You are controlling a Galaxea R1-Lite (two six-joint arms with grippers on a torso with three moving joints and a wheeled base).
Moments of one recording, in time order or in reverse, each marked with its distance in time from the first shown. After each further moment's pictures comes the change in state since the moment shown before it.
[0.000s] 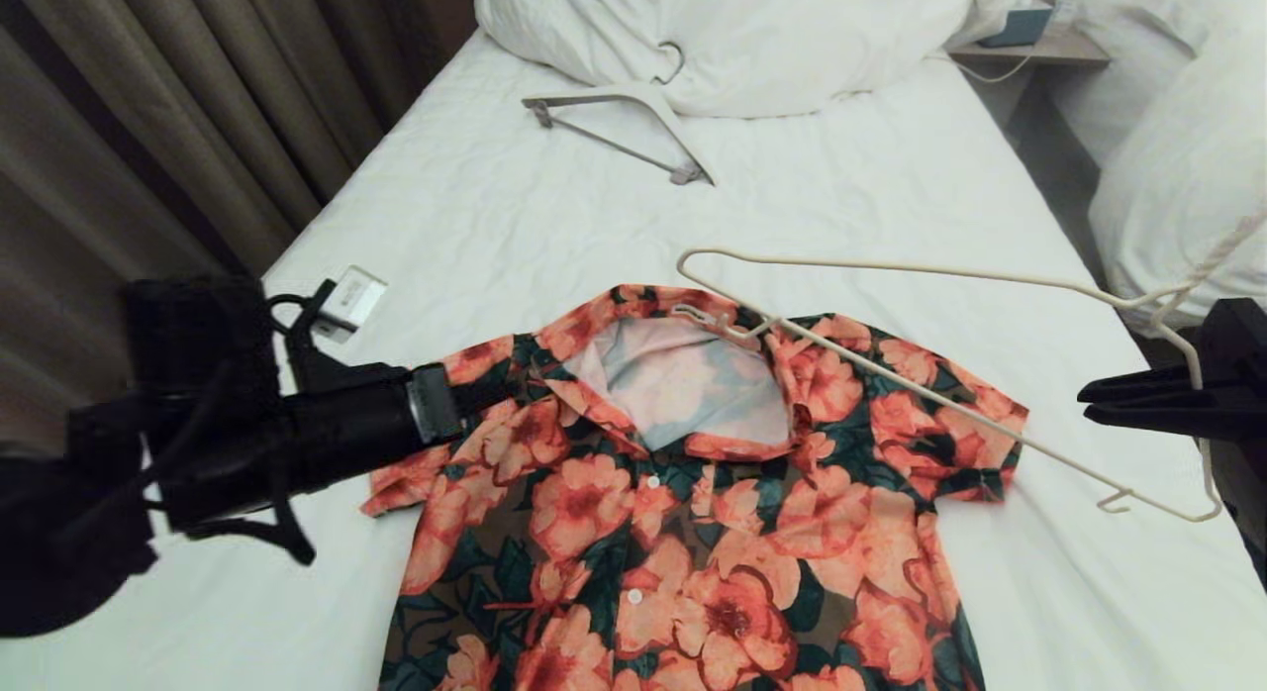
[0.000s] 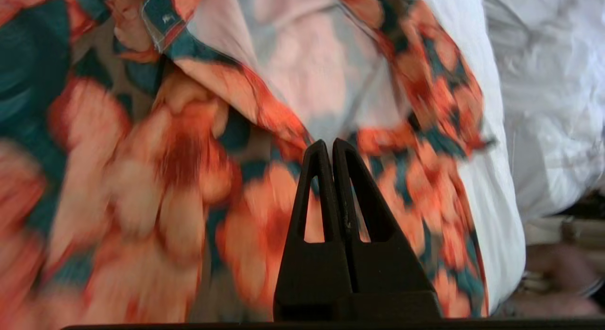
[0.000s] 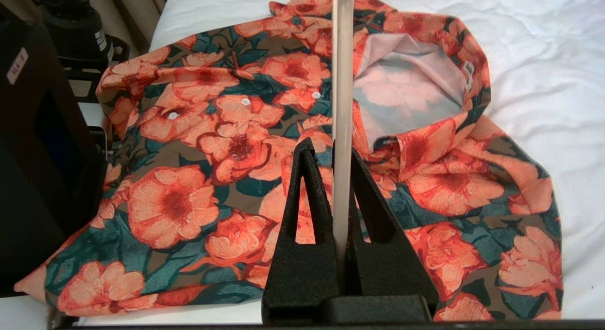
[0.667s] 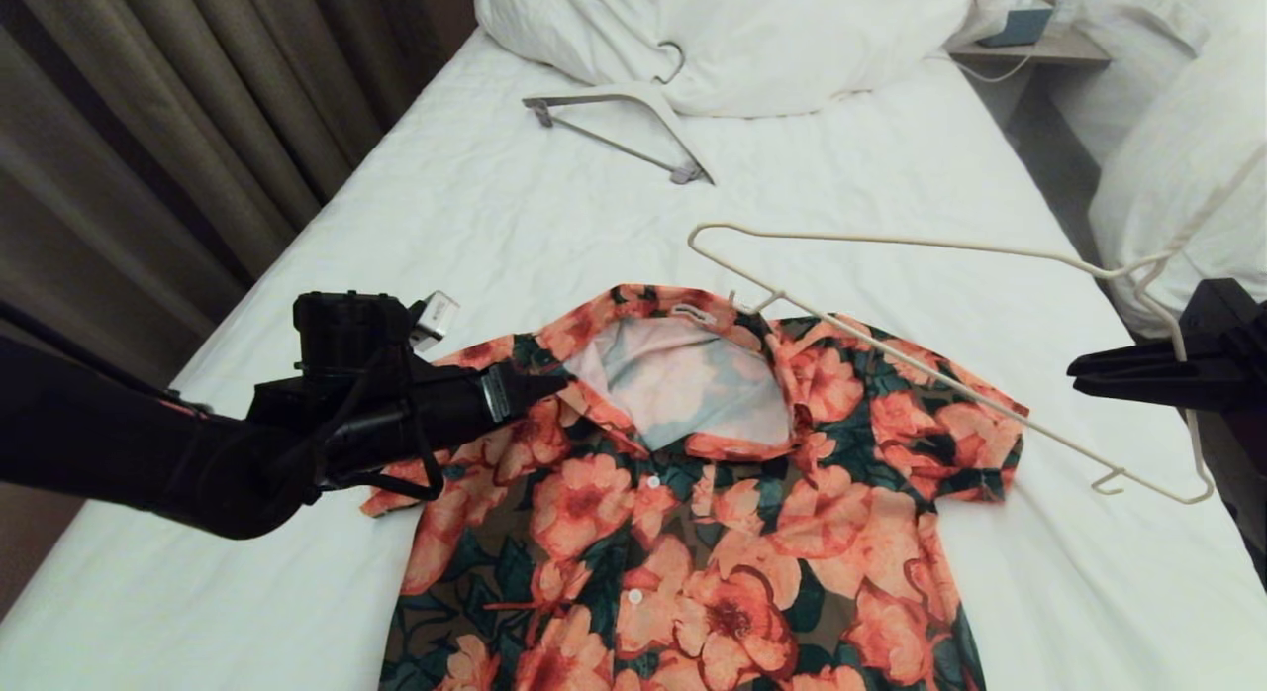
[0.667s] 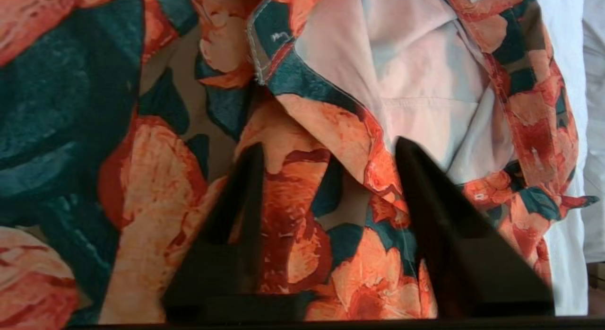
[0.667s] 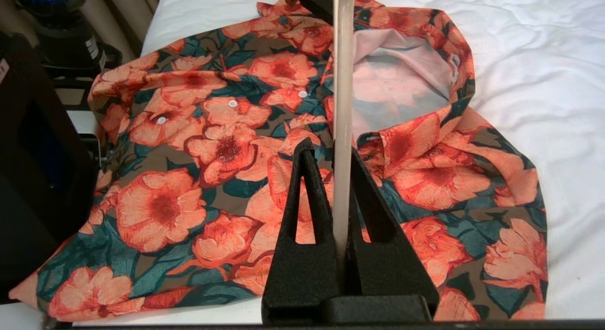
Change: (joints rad) left arm 0.021 0.266 -0.144 -0.036 0.075 -0.029; right arm -0.007 0.050 -0.075 0.001 -0.001 0.056
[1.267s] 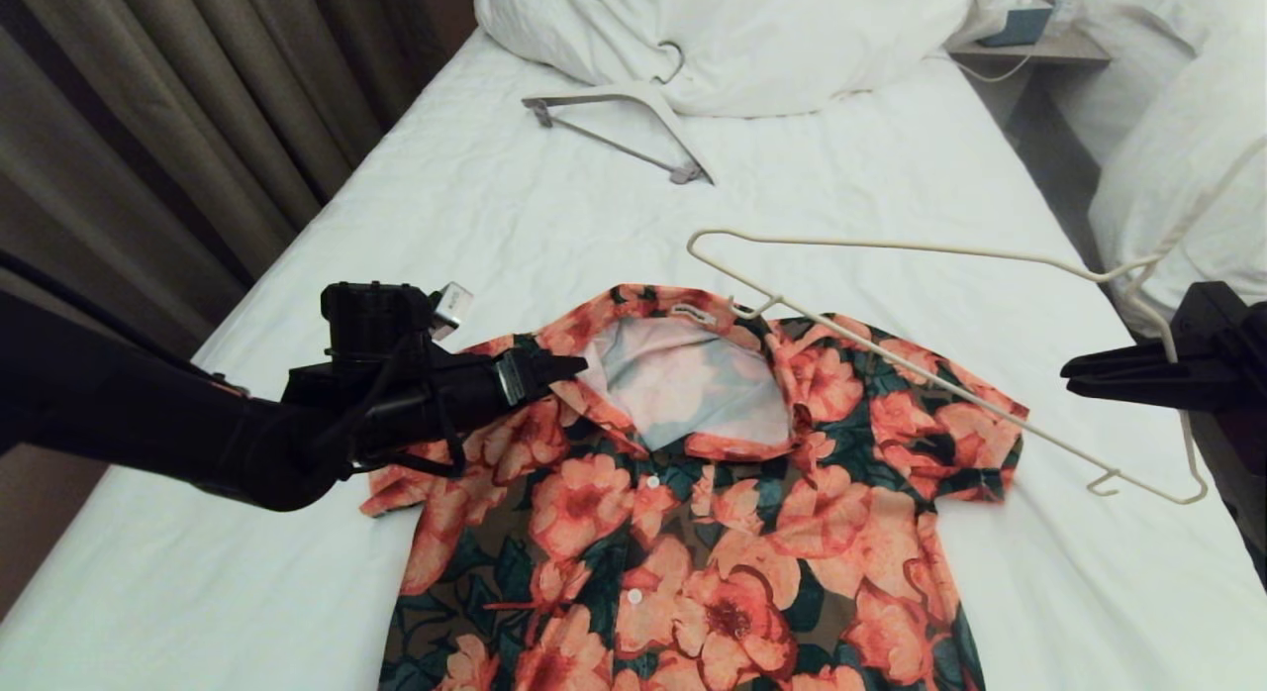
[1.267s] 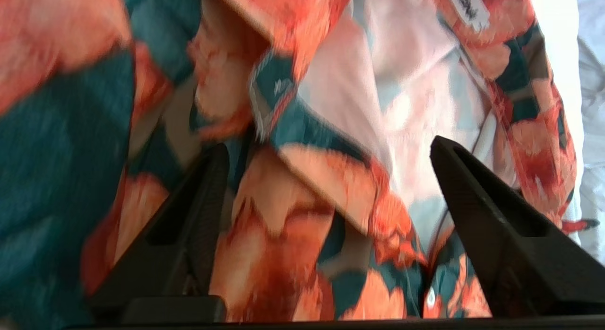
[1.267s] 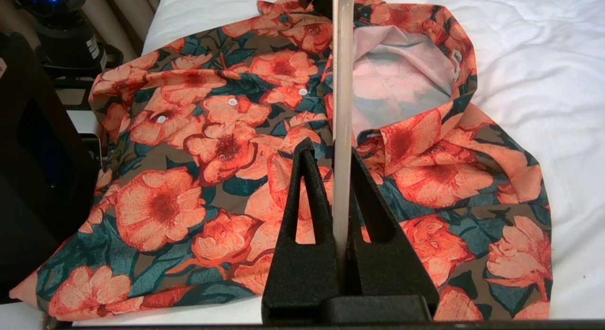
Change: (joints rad) left arm 0.002 0.075 -0.097 -0.002 -0.006 -0.024; right arm 0.004 0.015 -0.003 -0.001 -0.002 0.000
